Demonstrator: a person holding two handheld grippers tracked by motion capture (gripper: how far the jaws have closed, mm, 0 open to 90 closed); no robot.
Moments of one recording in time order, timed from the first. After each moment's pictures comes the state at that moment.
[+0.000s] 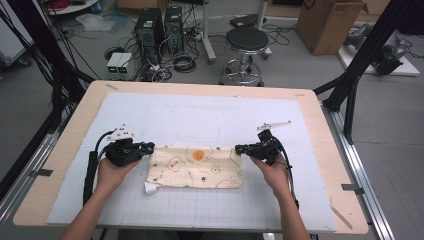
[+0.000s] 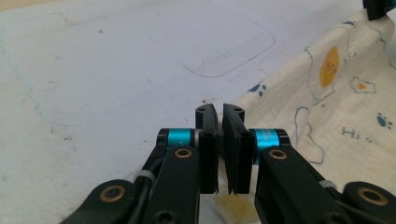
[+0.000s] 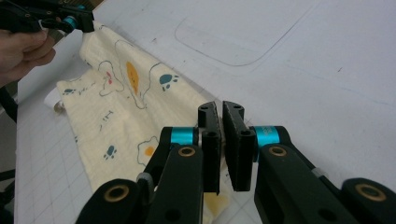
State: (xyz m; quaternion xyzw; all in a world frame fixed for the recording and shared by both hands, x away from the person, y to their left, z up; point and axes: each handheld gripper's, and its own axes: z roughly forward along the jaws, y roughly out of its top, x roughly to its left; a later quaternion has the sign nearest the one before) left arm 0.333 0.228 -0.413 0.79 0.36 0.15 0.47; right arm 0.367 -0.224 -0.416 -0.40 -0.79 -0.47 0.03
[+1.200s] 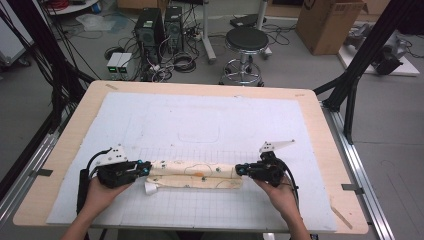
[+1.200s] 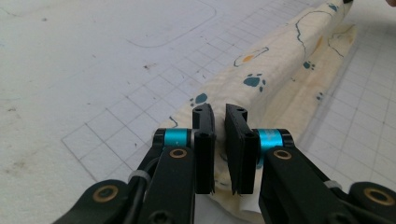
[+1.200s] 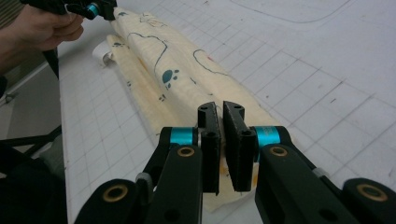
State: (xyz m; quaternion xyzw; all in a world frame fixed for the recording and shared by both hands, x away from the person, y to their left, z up) left arm 0.281 0.236 -0.423 0.81 0.30 0.12 0.48; right arm 0.308 -0.226 -0.422 -0.34 -0.81 -0.48 0.04
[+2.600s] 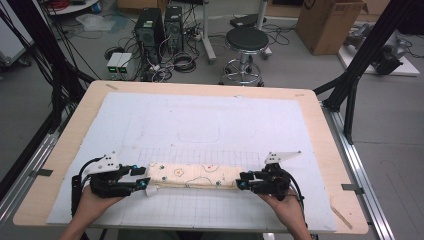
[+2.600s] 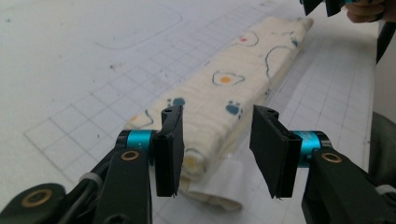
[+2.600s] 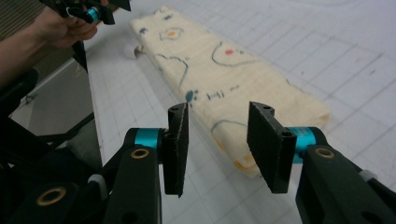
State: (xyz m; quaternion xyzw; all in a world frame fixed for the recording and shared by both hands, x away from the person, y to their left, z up) left arm 0.260 0.241 -0.411 0.81 0.28 0.09 0.51; right arm 0.278 -0.233 -0.419 -0.33 -0.80 -0.50 0.05
